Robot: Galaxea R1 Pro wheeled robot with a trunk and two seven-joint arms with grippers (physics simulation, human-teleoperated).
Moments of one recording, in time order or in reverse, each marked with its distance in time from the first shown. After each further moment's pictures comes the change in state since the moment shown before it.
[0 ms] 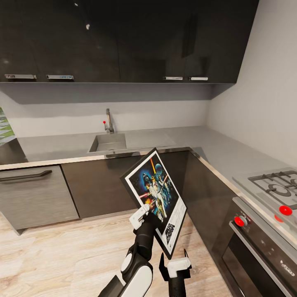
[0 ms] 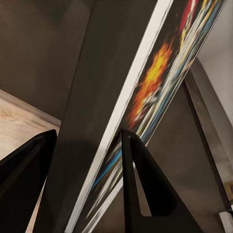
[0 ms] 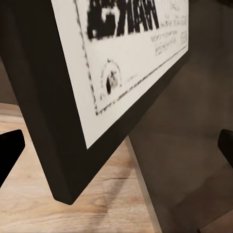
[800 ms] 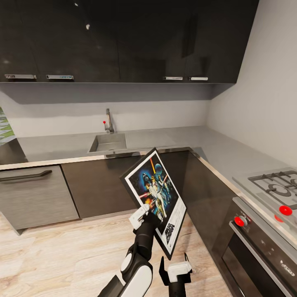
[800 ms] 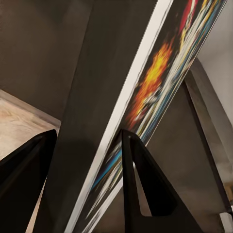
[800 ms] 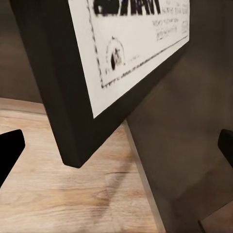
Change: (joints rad) left arm 0.000 0.000 0.001 -0.001 0.000 0.000 0.001; right arm 0.027 0.000 -0.001 -0.012 0.000 0.000 0.000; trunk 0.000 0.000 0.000
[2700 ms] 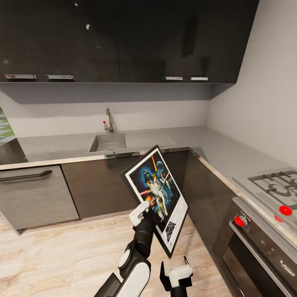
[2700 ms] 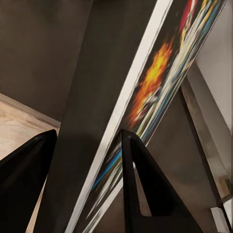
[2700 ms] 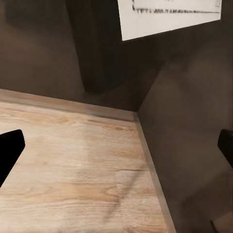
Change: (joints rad) left arm 0.000 0.000 0.019 -0.052 -0.002 0.070 0.001; right arm 0.005 -0.020 -0.008 0.040 -0.002 -0.058 0.072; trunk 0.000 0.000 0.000
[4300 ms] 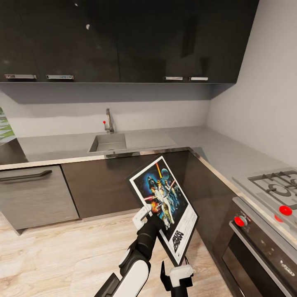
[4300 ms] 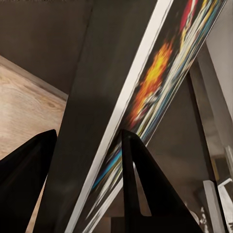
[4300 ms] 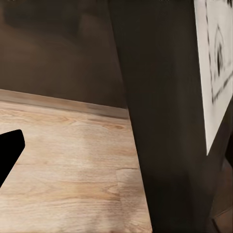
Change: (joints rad) left arm 0.000 0.000 0.001 0.011 0.143 0.054 -0.004; right arm 0.000 -0.001 -0.007 -0.001 -0.013 -0.004 0.008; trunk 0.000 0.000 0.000
